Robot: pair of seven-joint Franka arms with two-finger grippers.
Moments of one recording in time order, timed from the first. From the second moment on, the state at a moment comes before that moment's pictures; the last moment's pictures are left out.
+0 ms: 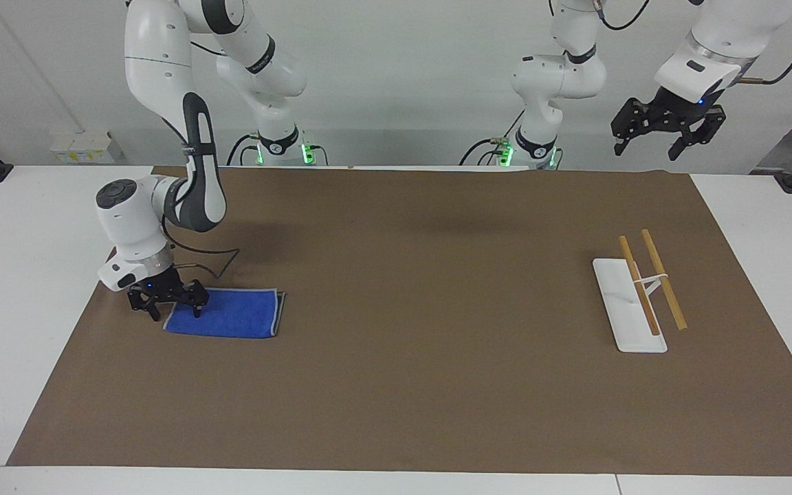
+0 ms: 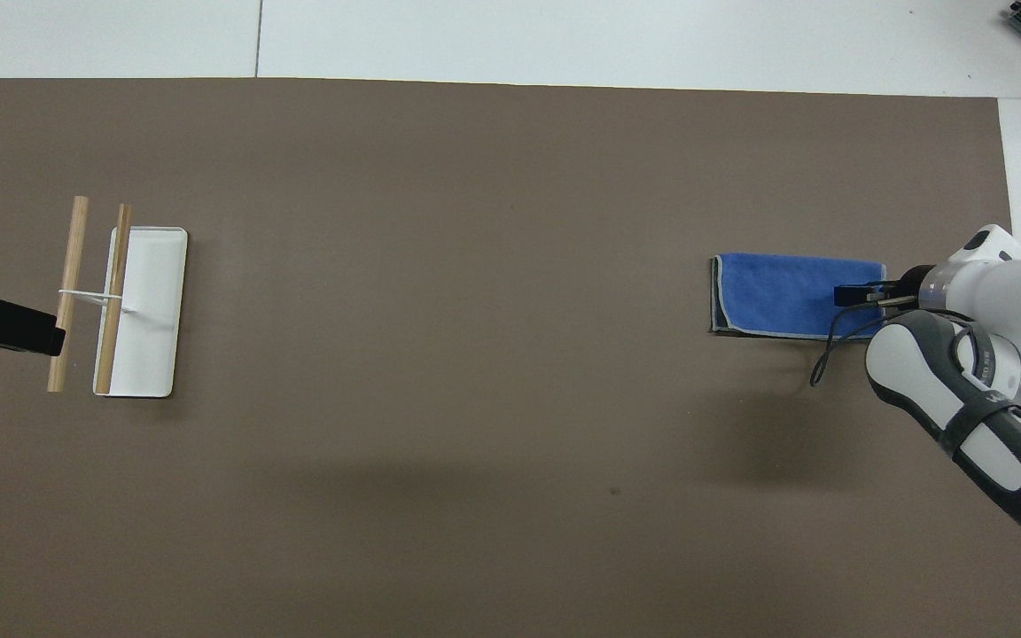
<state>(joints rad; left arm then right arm) -0.14 -0.07 0.03 -1.51 0.00 1.38 0.07 -0.31 0.35 0.08 -2.11 0.05 2.71 -0.35</state>
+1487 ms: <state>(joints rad) -0.14 -0.07 0.03 -1.51 0.00 1.38 0.07 -0.30 0.34 0.09 -2.10 0.05 2.71 -0.24</state>
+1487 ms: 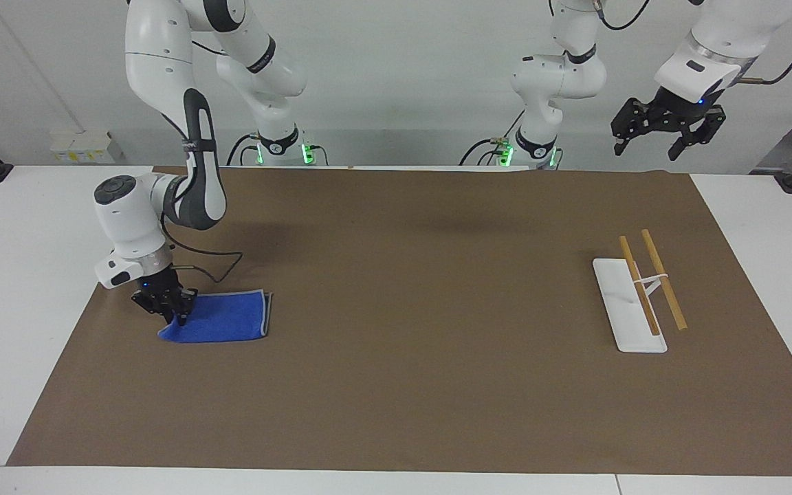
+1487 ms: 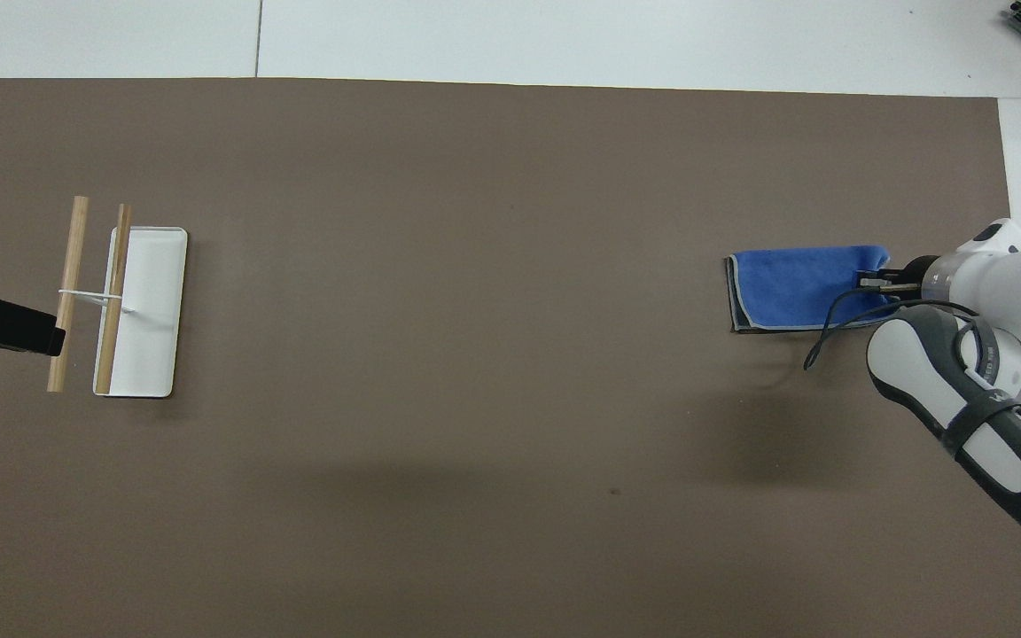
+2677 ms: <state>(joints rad) -0.14 -0.07 0.03 -1.51 0.00 1.38 0.07 -0.30 0.26 0.09 -1.97 0.05 2.41 -0.23</state>
